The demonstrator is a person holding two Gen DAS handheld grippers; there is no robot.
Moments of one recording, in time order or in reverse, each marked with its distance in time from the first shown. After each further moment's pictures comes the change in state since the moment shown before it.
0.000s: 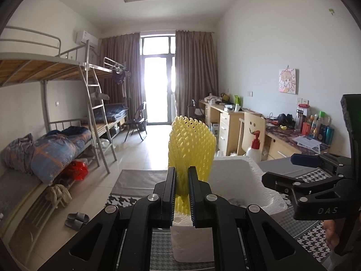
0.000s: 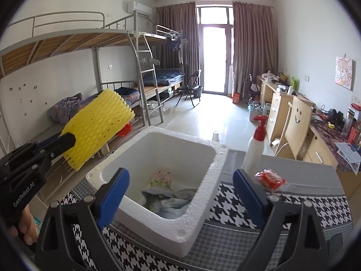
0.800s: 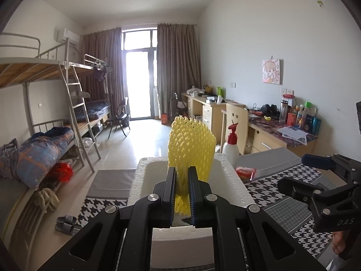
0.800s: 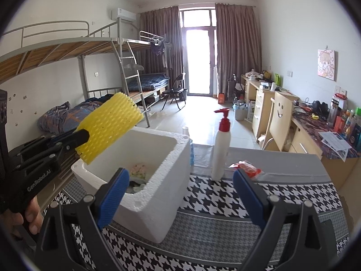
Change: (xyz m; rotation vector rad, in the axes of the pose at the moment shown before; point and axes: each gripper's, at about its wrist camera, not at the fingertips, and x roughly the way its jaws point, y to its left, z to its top) left arm 0.021 -0.035 0.006 0.045 0.051 -0.102; right arm -0.034 -0.045 -0.021 0.063 -0.025 -0.079
